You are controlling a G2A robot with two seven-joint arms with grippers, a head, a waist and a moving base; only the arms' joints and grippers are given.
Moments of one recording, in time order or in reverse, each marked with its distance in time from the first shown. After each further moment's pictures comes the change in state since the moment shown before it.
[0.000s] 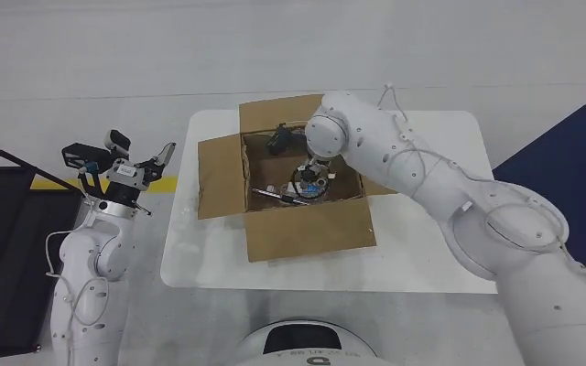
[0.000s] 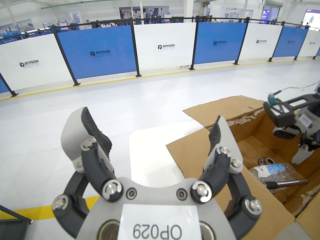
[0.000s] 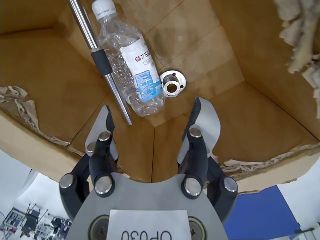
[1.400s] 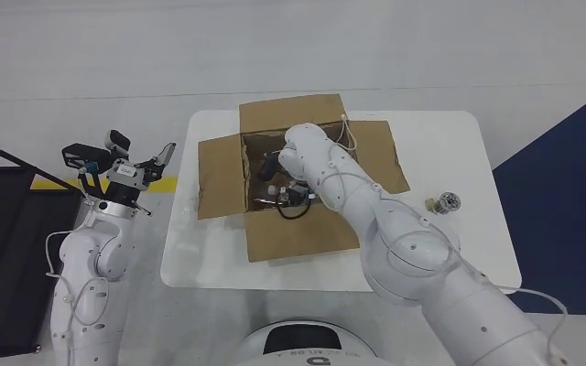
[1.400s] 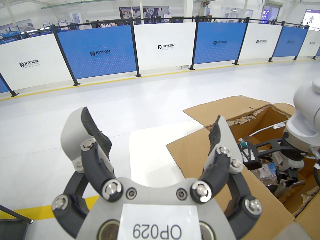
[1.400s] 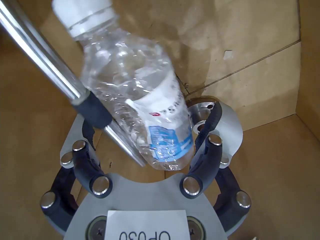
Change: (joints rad) left arm 0.000 0.000 0.000 0.000 0.000 0.000 0.000; right arm -0.098 -0.427 0.000 0.716 -0.237 -0.188 -0.174
